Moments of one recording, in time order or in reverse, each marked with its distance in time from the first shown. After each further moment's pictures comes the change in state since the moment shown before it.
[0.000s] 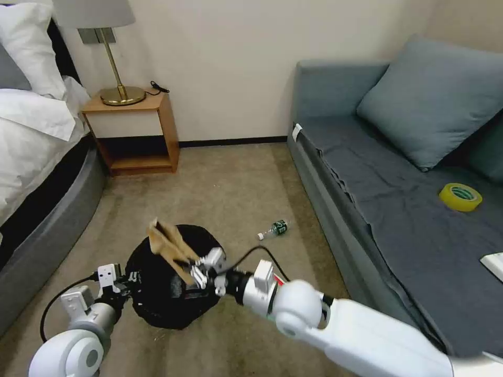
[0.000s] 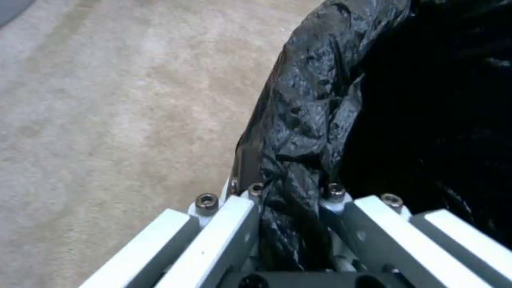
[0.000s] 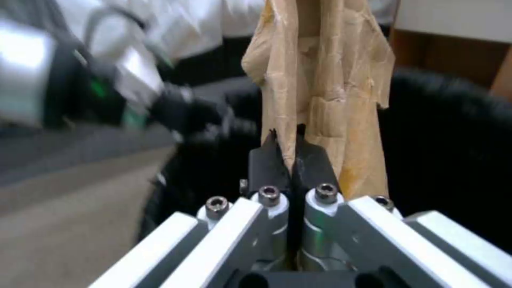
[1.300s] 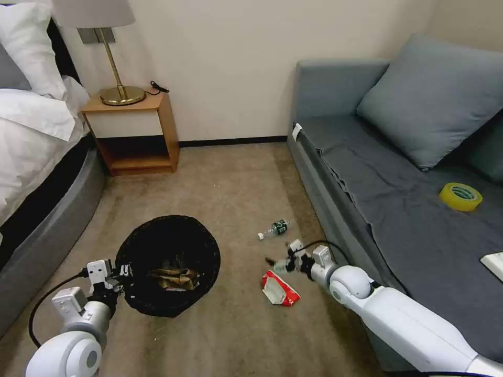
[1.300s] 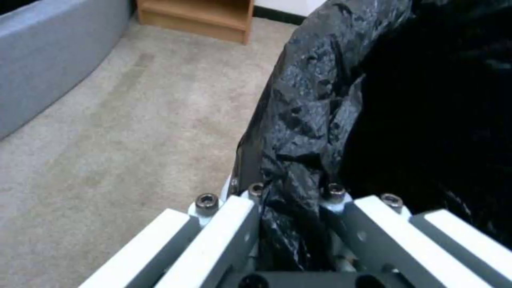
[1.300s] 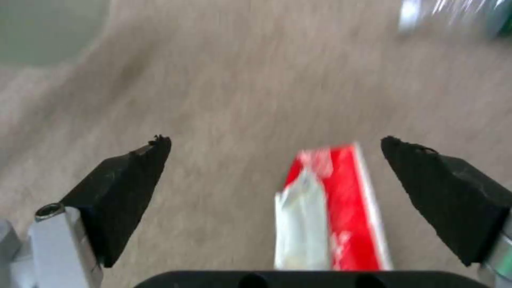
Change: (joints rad) left arm -0.028 -0.026 -0.084 0.050 0.070 -0.113 0.033; right arm -0.001 -0.087 0.244 -0.514 0.253 -0.274 -0.203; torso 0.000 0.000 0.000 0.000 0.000
